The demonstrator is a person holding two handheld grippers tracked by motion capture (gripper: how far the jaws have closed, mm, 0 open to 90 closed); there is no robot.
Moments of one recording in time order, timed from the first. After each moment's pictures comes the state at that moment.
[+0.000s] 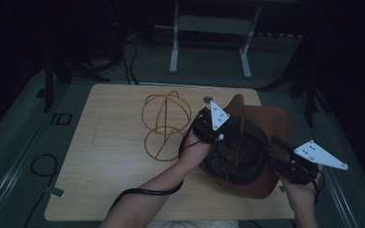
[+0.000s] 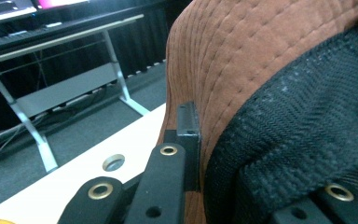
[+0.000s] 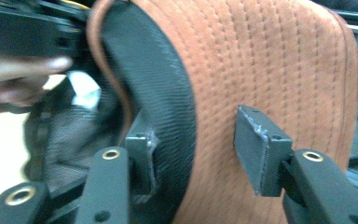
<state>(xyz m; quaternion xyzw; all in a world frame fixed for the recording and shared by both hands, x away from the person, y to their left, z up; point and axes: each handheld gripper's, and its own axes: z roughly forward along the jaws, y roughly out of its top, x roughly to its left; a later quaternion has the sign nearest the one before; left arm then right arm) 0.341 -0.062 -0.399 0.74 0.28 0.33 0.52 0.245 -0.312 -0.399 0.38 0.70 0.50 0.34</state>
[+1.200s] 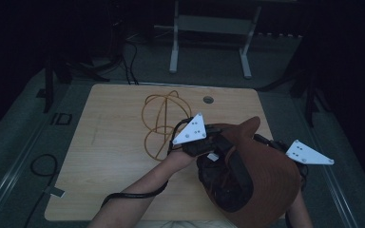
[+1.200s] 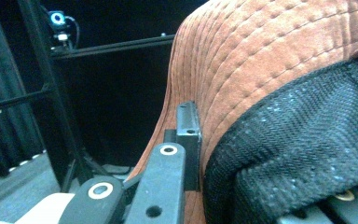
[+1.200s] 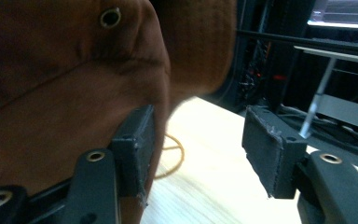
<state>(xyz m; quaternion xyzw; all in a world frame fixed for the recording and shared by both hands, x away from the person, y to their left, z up) 0.315 -0.019 -0.405 0.69 0.03 0.16 0.70 0.269 -0.306 -0.423 0.24 0.72 0.60 0.26</state>
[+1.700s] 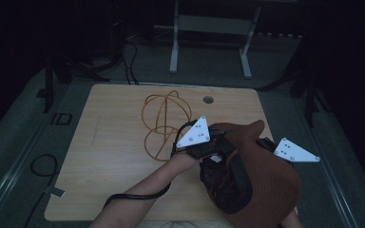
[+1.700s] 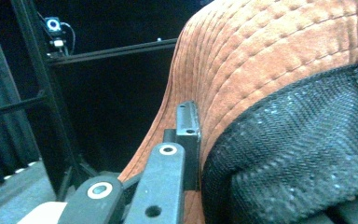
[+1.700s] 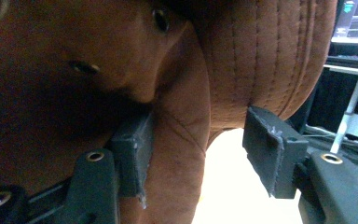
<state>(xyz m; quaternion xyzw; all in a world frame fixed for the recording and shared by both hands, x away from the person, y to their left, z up) 0.311 -0.031 -0.409 0.69 0.03 0.17 0.71 0.278 -0.273 -0.426 0.21 0.69 0.65 0.23</state>
